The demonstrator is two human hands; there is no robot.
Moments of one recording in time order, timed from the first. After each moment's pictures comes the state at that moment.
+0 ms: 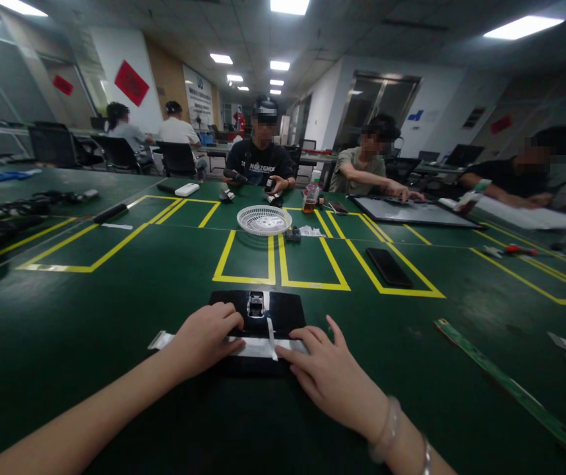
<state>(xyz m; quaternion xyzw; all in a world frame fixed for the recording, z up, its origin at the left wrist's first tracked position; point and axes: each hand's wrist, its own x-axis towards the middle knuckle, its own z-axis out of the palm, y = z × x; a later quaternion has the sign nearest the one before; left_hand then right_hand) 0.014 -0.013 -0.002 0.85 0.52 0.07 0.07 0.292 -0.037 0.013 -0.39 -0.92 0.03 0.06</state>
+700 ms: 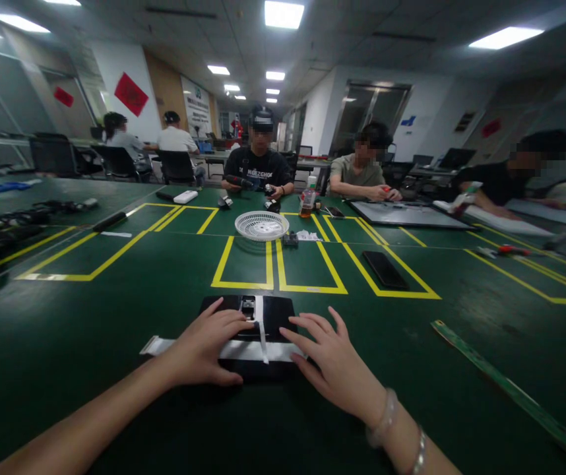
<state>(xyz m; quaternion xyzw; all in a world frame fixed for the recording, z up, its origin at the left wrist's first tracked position) 0.008 -0.014 0.003 0.90 0.41 0.12 0.12 0.301 -0.026 0.016 -0.39 -0.91 0.00 0.15</state>
